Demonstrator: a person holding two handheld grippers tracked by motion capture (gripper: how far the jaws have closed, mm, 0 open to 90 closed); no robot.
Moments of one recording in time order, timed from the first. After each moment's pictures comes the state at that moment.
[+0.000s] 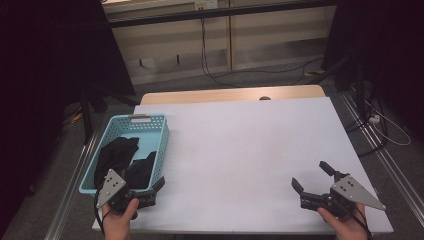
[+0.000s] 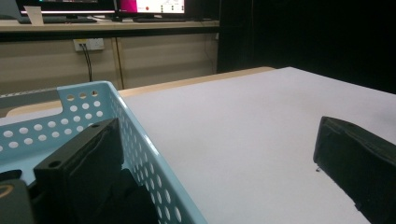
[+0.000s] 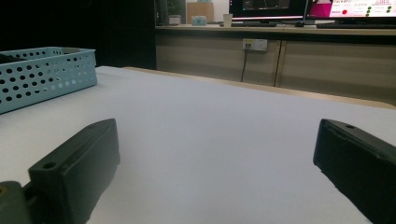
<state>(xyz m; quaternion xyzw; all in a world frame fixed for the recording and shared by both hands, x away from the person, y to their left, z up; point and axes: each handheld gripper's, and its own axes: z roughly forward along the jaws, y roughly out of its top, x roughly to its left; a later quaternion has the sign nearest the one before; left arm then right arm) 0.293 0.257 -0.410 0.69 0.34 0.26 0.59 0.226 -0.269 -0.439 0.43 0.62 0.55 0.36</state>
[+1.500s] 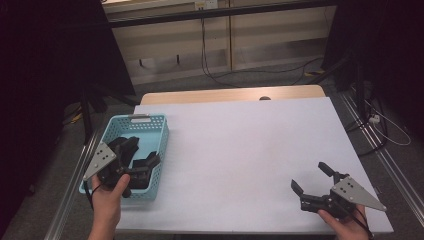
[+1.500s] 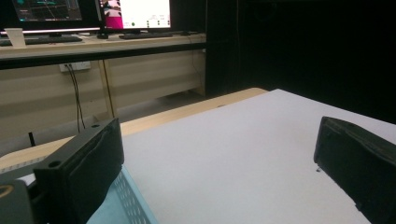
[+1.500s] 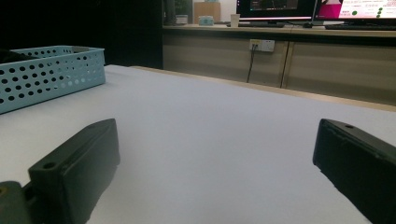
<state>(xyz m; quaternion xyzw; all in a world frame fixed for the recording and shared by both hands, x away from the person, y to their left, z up) 0.331 0.257 -0.345 0.69 0.30 0.25 0.60 0.223 -0.268 -0.437 0.42 0.63 0.55 0.36</state>
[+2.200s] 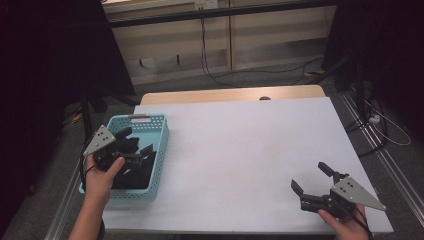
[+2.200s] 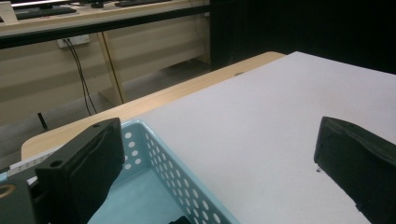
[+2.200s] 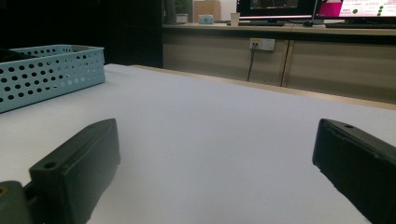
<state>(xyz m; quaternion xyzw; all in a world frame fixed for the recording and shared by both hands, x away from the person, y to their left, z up) 0.378 0.281 -0.347 0.75 0.30 0.24 0.54 0.224 -0.268 -0.437 0.42 0.63 0.55 0.36</state>
